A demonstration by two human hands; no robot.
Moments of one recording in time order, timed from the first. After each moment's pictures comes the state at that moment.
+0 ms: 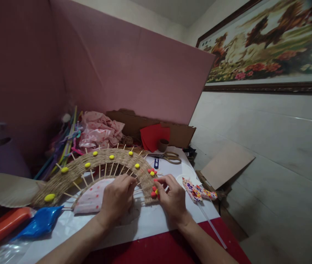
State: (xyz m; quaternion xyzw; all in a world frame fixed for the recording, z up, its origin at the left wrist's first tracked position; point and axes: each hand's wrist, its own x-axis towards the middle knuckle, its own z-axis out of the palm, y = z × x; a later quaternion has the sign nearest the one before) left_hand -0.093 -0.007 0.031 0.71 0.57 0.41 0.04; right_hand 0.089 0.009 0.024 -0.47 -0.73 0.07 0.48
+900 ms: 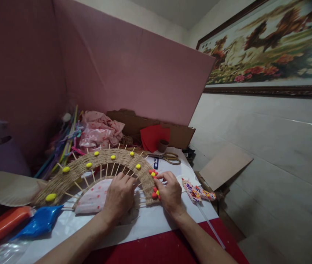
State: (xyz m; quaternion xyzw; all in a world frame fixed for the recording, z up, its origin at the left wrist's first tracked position) left_hand -0.095 0.004 0.016 0.77 0.54 0.30 -0.13; right_hand 0.085 0.032 0.015 -0.55 -0.70 0.04 0.46
